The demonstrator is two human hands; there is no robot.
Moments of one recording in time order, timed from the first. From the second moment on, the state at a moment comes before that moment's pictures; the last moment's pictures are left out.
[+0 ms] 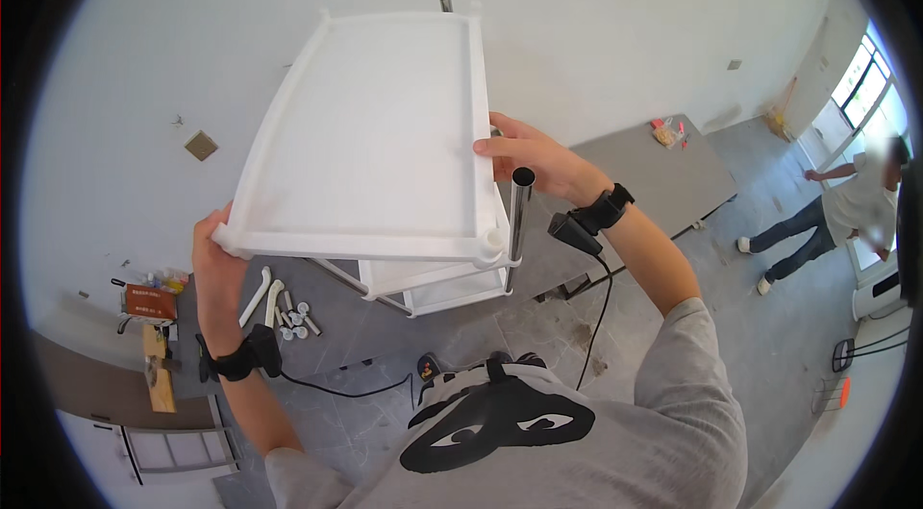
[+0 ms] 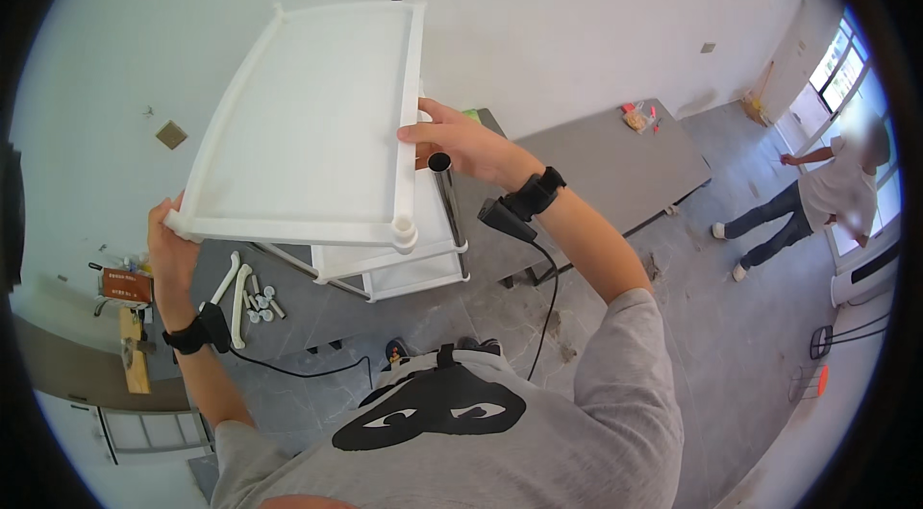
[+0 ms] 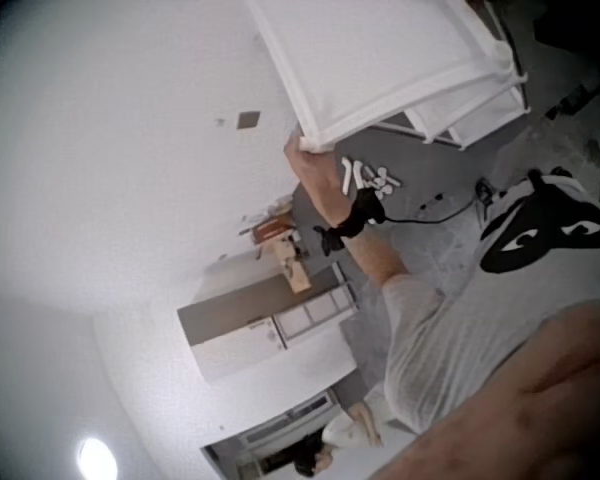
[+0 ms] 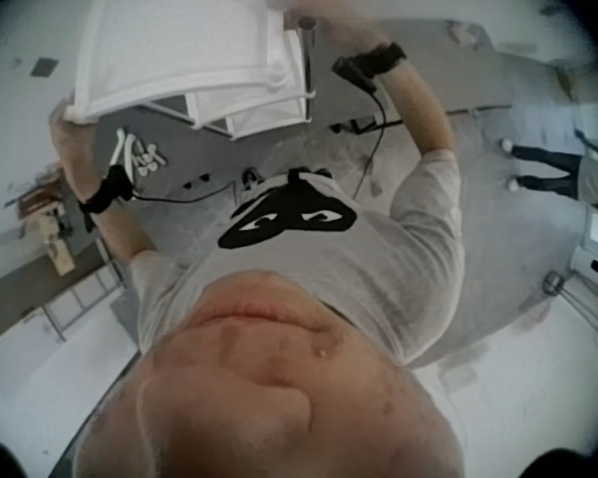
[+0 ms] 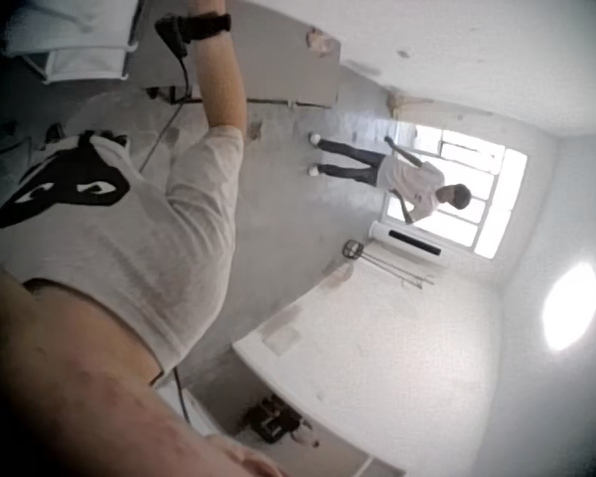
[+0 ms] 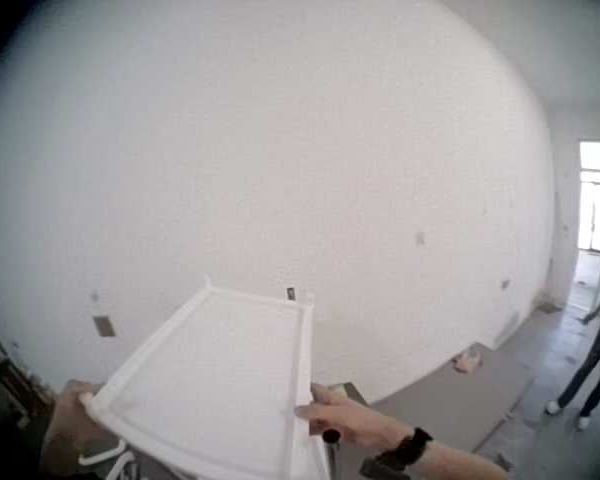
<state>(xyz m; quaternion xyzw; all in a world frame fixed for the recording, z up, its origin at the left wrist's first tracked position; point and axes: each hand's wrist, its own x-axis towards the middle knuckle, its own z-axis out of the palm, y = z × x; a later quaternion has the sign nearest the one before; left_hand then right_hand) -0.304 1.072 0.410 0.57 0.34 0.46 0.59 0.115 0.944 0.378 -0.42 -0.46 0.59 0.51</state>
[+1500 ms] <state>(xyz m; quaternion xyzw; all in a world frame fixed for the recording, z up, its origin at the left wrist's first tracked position) -0.219 0.861 0.432 0.83 -0.22 0.45 0.25 0.138 0.629 0.415 -0.36 -0.45 0.21 0.79</state>
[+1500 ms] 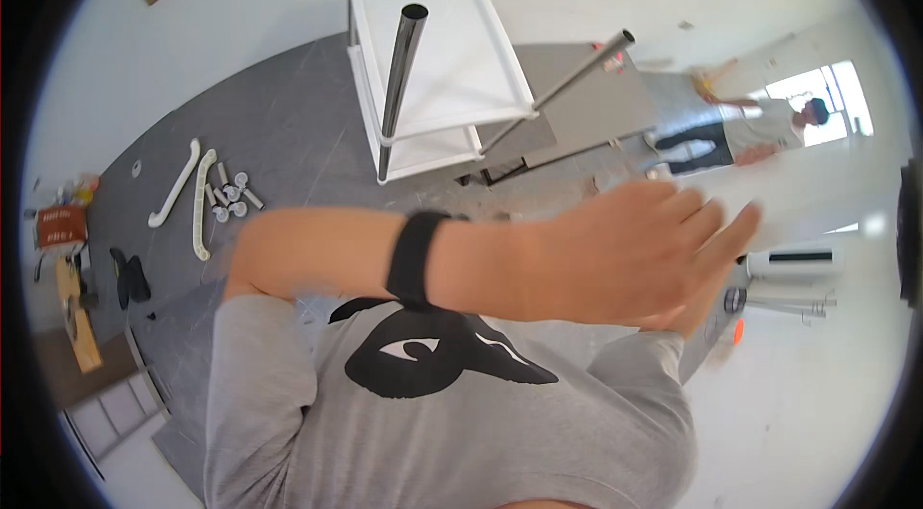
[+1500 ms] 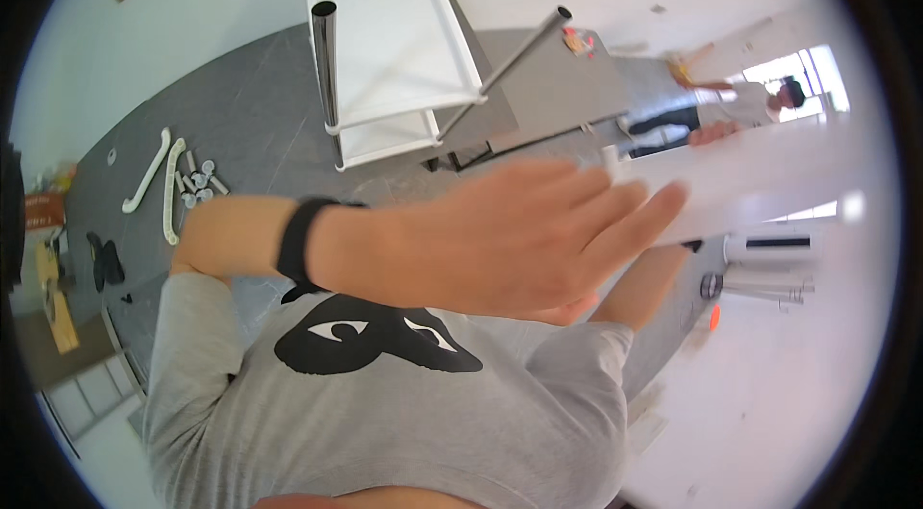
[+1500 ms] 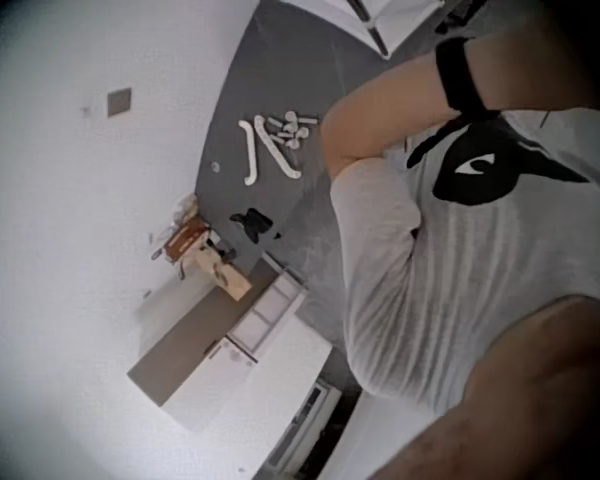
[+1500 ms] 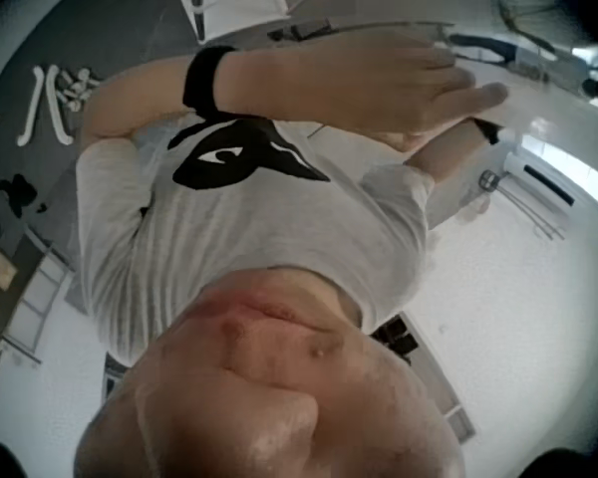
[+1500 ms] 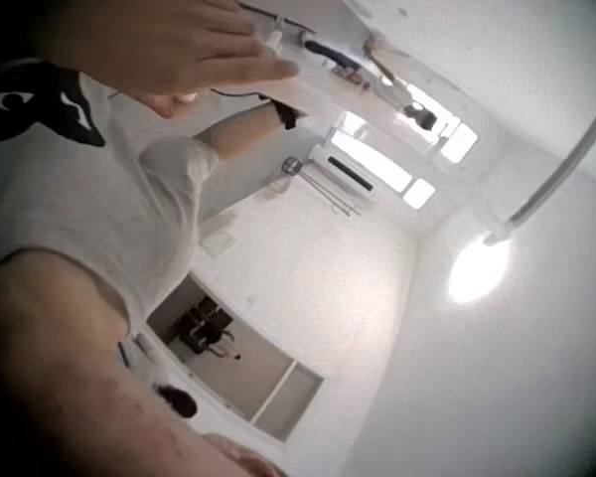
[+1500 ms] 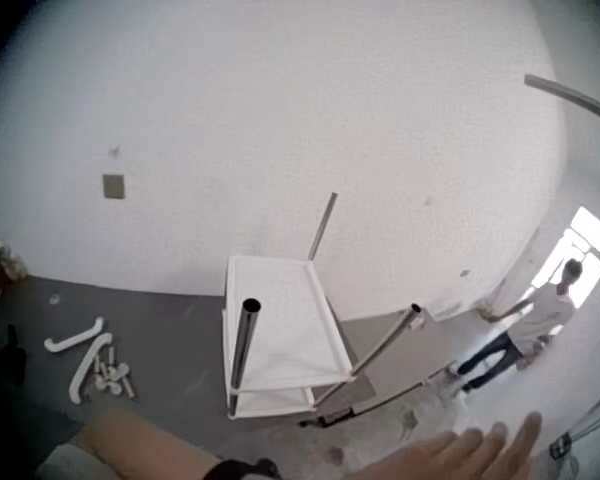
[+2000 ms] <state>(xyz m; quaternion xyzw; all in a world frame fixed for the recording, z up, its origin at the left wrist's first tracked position) -0.317 0.869 0.234 0.87 -0.11 0.11 0.48 -0.148 0.366 0.051 -0.34 -0.19 -0.04 0.92</state>
